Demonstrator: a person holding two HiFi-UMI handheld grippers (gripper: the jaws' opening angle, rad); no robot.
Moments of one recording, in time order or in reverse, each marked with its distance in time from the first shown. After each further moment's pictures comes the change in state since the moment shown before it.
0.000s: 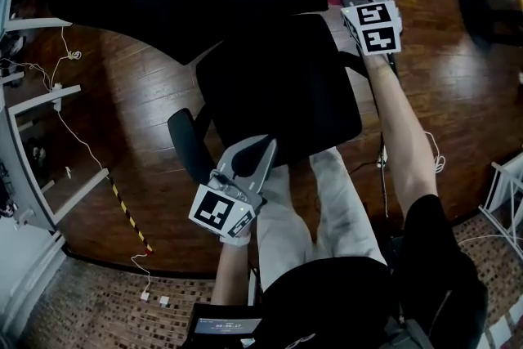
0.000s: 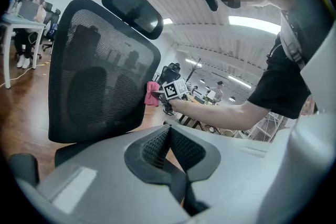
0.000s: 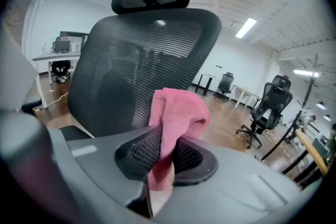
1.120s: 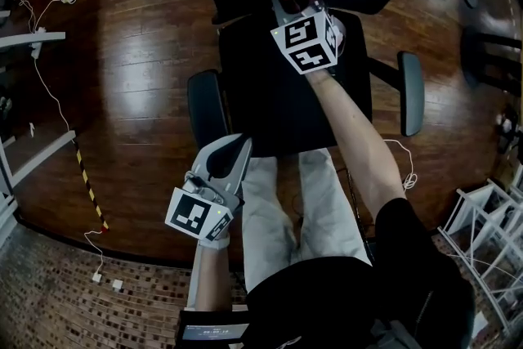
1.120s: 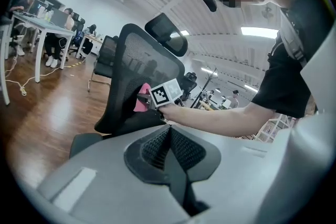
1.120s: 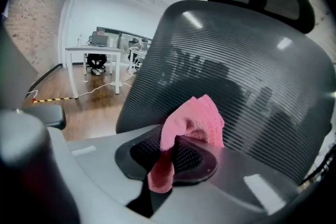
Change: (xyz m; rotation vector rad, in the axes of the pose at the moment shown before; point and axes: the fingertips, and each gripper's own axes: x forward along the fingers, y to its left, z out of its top) left arm -0.127 0.070 -0.030 -0.088 -0.100 0.170; right arm 0.044 0.296 0.076 -0.225 -0.046 0.272
